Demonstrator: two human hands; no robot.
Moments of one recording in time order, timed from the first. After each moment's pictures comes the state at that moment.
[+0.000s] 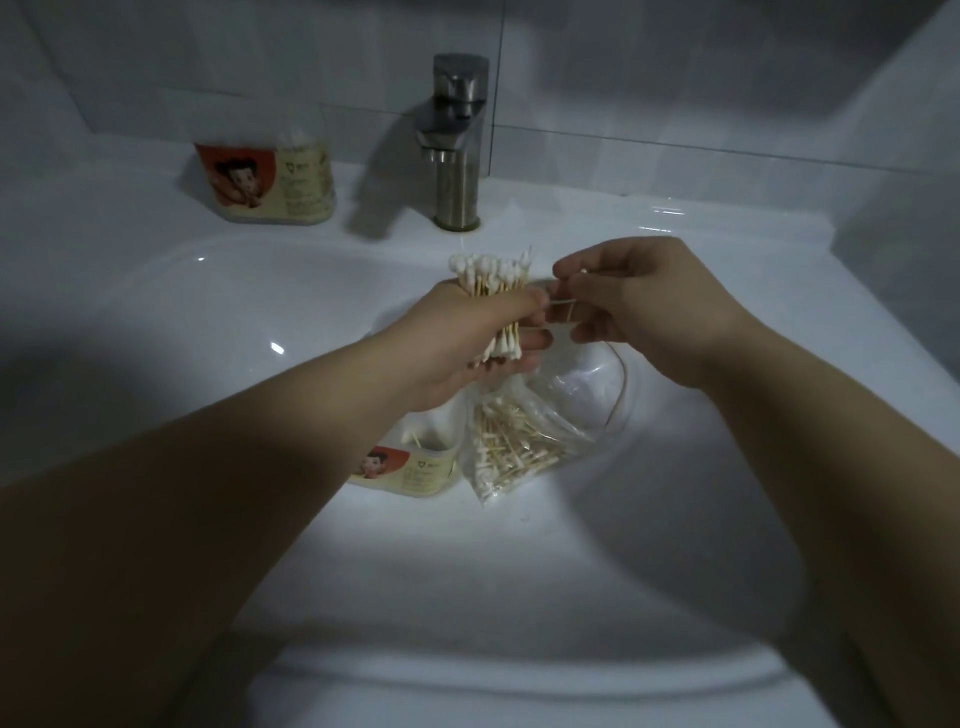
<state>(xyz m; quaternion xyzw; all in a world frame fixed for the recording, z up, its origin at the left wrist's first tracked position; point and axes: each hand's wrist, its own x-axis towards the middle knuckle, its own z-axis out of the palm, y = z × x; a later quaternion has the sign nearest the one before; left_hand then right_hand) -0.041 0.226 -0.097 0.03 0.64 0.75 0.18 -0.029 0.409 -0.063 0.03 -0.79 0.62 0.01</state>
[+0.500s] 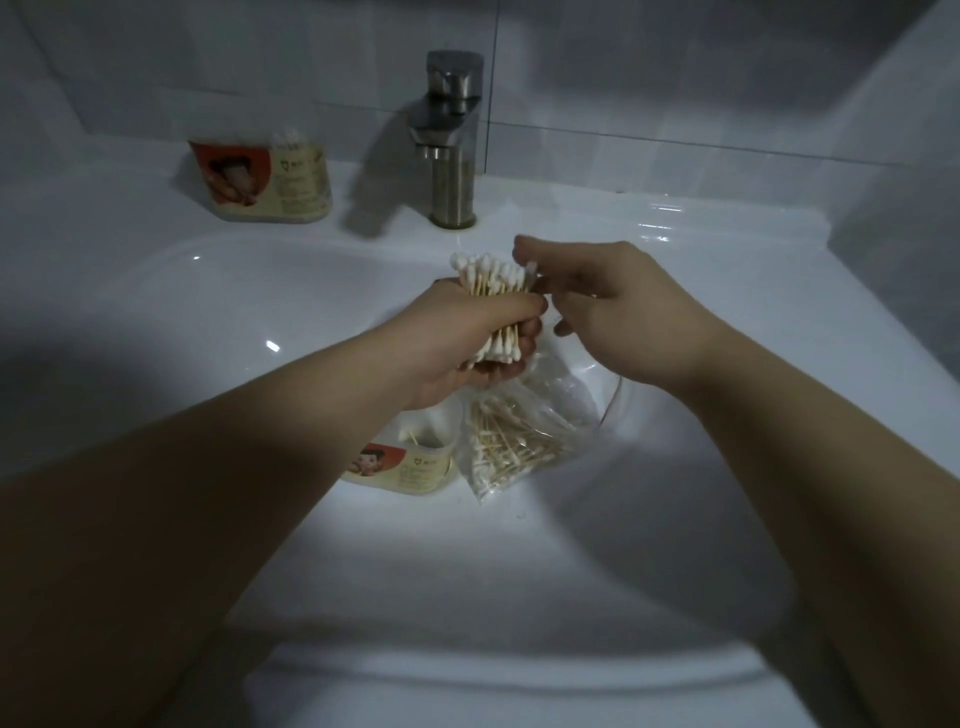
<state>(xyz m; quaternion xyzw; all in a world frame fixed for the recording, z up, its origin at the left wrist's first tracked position) -0.037 0.226 -0.093 0.05 0.64 0.74 0.21 -0.022 0.399 -0.062 0.18 -0.91 0.36 0.06</state>
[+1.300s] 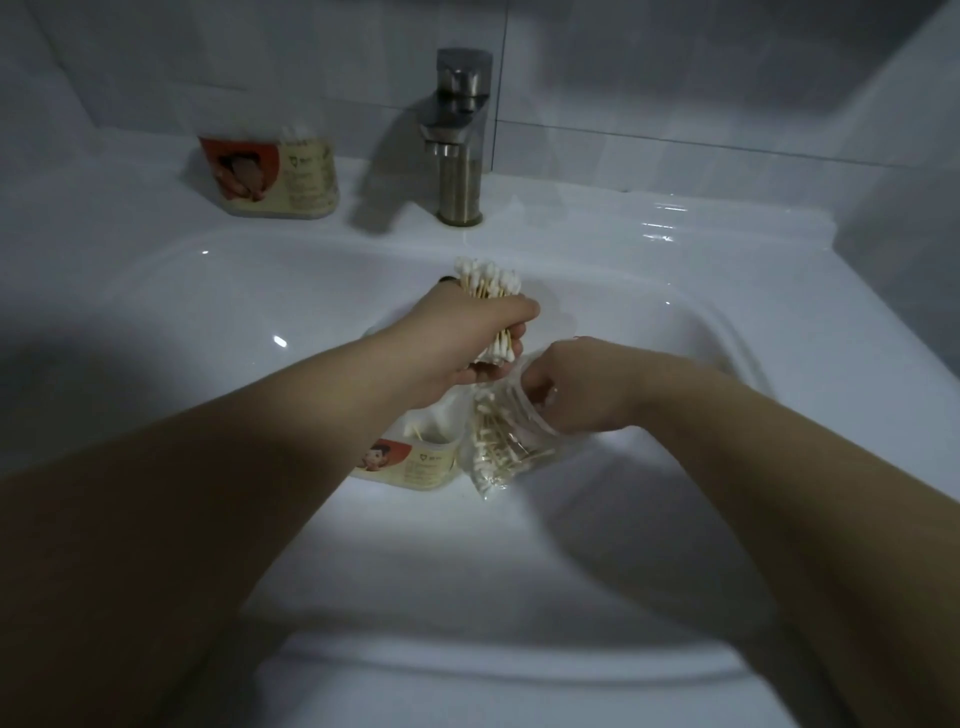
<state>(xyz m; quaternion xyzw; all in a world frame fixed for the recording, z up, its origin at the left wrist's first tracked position) -0.037 0.225 -0.096 0.00 0.70 0.70 0.16 -0.023 0.382 -0.093 0.20 -0.96 0.02 -0.19</state>
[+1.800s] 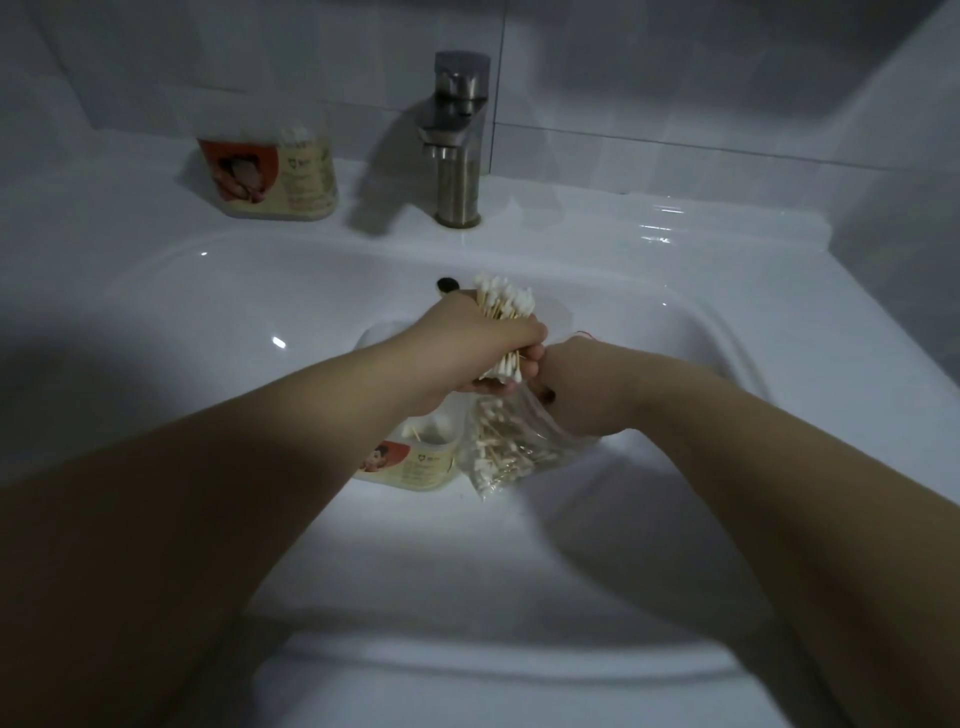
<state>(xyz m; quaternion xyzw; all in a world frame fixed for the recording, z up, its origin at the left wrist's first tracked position) -0.037 0.228 -0.103 0.05 0.74 0.65 0.18 -0.026 0.382 -0.099 0.26 -0.95 -0.13 -0.15</state>
